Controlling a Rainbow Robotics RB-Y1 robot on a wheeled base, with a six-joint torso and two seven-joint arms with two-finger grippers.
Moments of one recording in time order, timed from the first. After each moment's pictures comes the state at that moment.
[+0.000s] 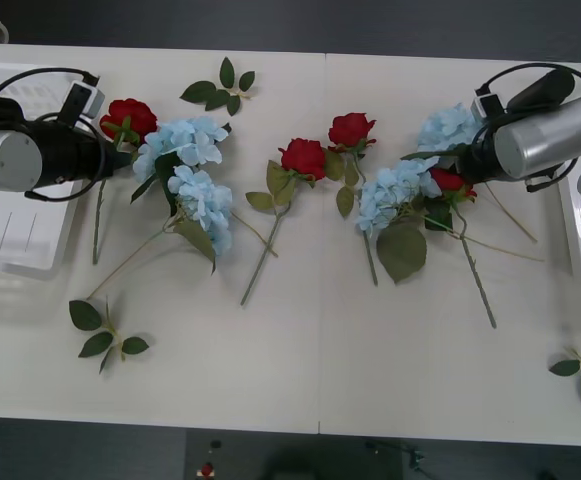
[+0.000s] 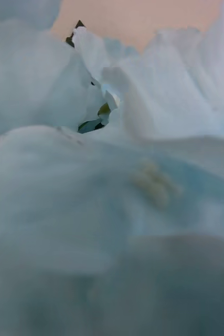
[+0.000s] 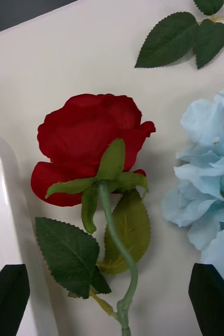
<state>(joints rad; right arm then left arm) -0.95 -0.65 0.66 -0.76 -0.72 0.77 1.45 -0.67 0.76 -0.38 -1.10 0.93 0.63 -1.92</state>
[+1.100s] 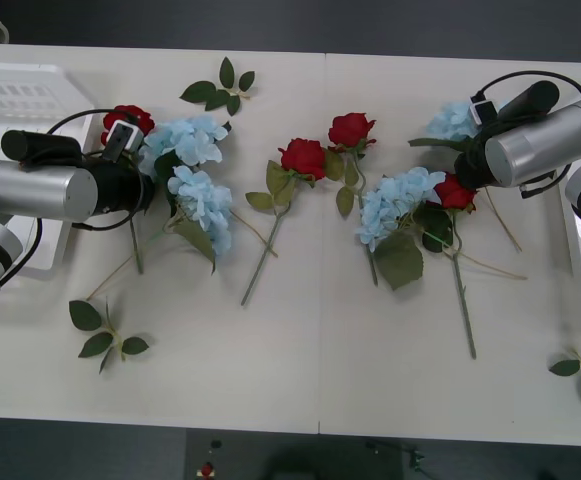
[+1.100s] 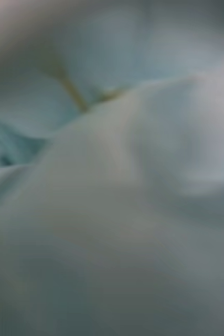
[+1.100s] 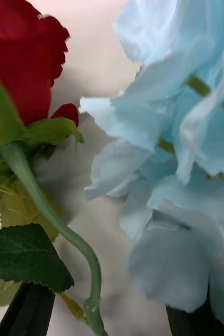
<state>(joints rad) -0.95 -0.62 0.66 -0.71 -0.65 0.75 1.43 -0.67 0.59 -0.38 -0.98 0.76 0.63 -1.83</state>
